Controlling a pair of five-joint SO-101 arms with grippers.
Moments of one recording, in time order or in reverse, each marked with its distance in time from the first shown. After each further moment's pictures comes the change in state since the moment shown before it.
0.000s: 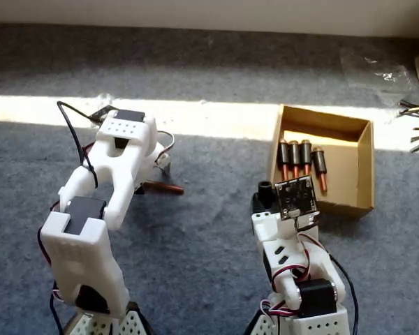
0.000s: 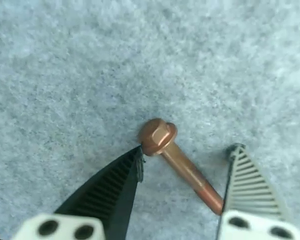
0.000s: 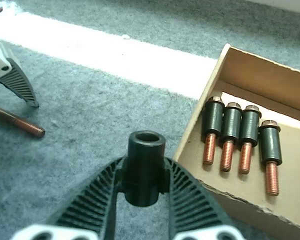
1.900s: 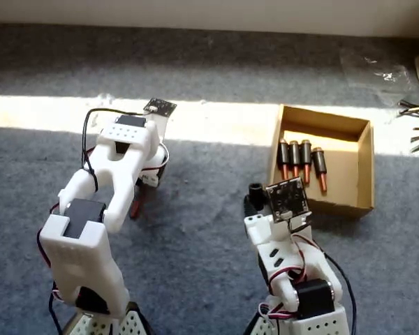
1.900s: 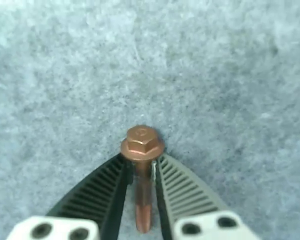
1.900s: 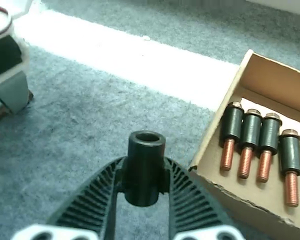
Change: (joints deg) left arm 0.0 -0.3 3.9 -6.3 -63.3; right arm -4.4 0.0 0.9 -0.1 0.0
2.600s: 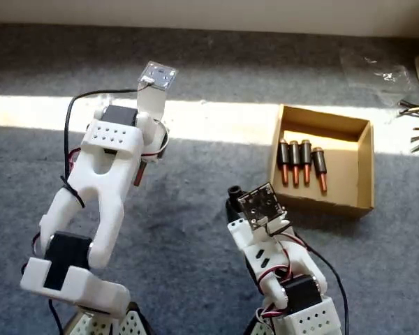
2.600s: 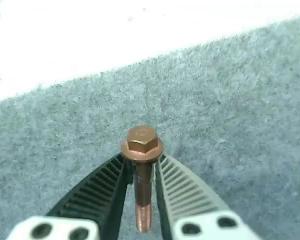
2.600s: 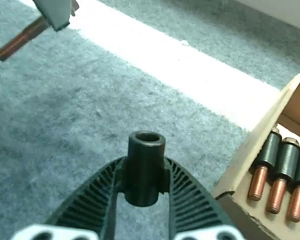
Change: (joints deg) left arm 1.9 -19.5 0.2 -0.8 -0.1; right arm -6.6 0.0 8.6 -11.1 5.5
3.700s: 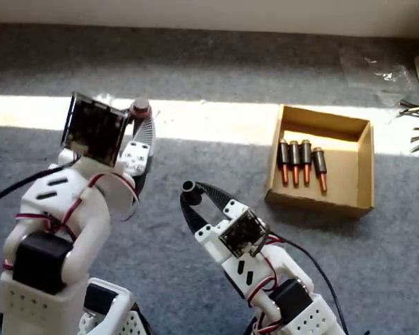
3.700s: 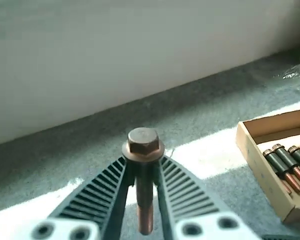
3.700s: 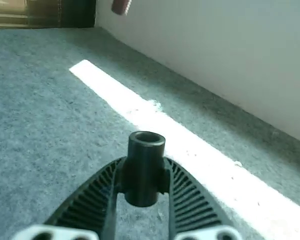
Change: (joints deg) left arm 7.8 -62.2 15.0 -6.4 0.0; right arm -17.7 0.0 0.7 -21.4 0.0
